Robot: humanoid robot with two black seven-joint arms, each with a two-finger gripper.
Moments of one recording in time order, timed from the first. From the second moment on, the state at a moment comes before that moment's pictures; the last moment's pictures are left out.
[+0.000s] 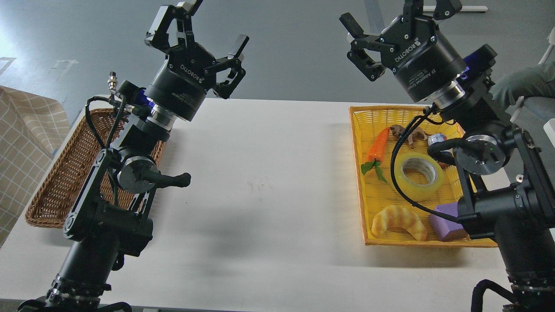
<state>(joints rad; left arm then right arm) -0.37 -0.01 -1.47 -1.48 0.72 -0.43 -0.07 0.57 -0.04 1.39 1.41 -0.72 0.48 -0.05</state>
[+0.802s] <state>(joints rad) -0.37 -0.04 -1.49 -1.48 0.74 -0.38 -0.07 0.55 -0.05 1.39 1.44 -0.89 0.47 -0.05</state>
